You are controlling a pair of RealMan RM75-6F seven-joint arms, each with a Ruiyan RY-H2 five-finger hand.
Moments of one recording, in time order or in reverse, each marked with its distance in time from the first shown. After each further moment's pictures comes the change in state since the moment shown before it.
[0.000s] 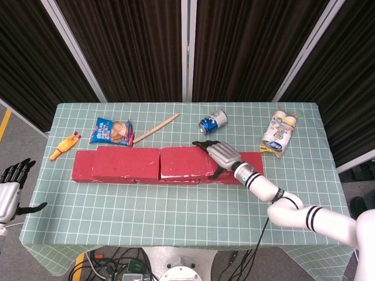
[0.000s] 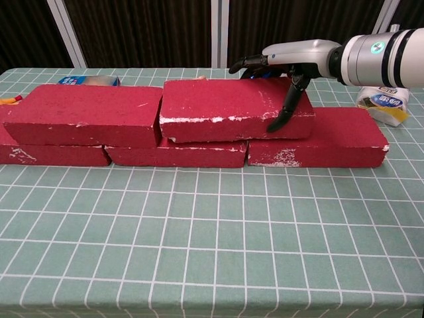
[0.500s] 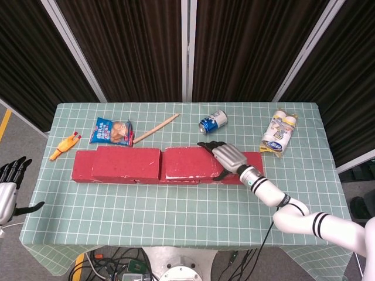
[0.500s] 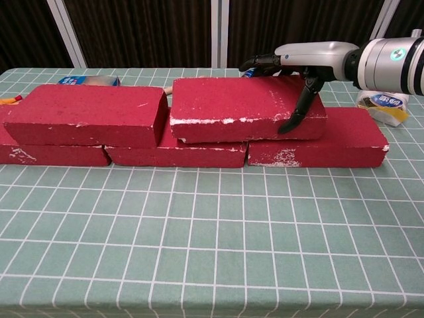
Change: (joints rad) left arm 0.011 0.020 0.006 -0.050 0.004 0.055 0.064; right arm -0.066 0.016 -0.004 -0.043 -0.033 0.068 -0.050
